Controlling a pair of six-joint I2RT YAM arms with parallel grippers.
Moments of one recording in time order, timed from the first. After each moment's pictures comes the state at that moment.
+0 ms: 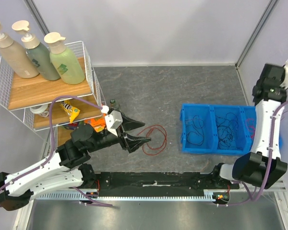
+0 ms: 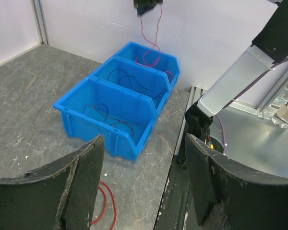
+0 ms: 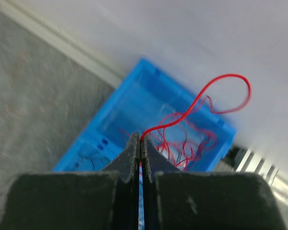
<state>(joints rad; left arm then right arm) -1.07 0.67 0.78 -0.01 0.17 -0.17 -0.36 1.33 1.52 -0.84 0.59 0.31</state>
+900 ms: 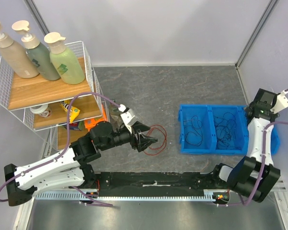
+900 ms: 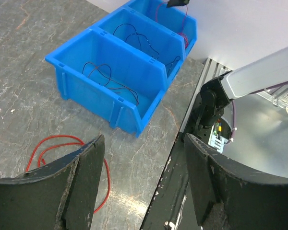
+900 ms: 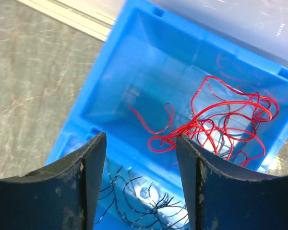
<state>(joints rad) -1.07 0.80 0.73 -0.02 0.11 -0.27 -0.48 1.20 0.95 -0.53 0.37 0.58</state>
